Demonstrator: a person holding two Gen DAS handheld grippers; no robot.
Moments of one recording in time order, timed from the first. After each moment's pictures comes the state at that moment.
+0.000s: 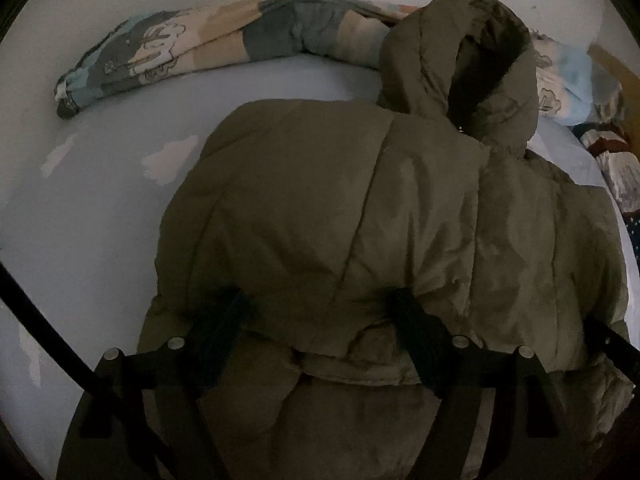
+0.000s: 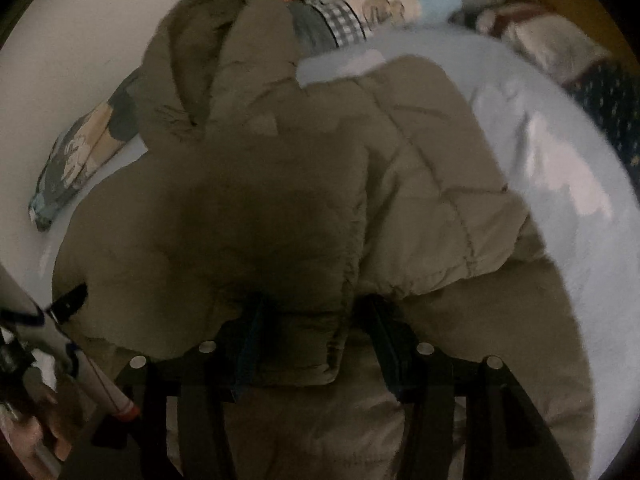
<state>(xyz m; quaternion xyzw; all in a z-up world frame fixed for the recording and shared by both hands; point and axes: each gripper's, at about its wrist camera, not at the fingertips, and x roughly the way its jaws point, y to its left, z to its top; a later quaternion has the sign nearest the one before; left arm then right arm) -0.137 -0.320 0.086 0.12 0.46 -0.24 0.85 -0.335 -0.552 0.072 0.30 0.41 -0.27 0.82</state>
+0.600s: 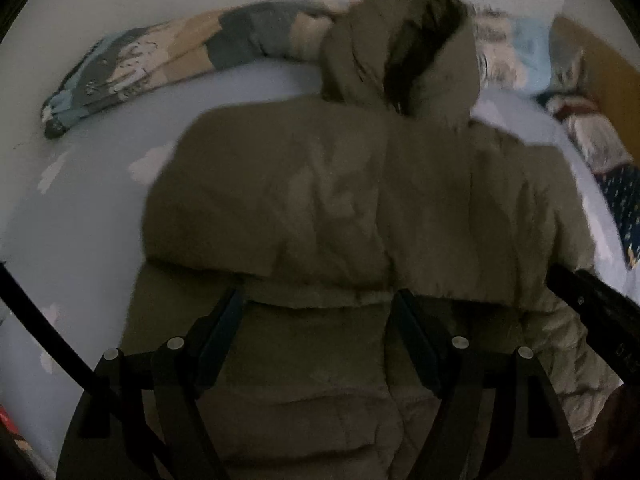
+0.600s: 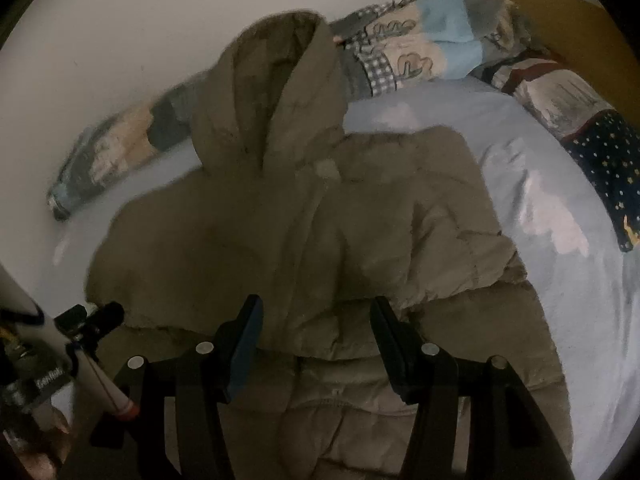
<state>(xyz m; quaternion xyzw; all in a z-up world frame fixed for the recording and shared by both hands) -0.197 -0.330 0.102 0.16 0.46 -0.28 0.82 -0.338 -0.495 0.121 0.23 0.38 -0.27 0.86</state>
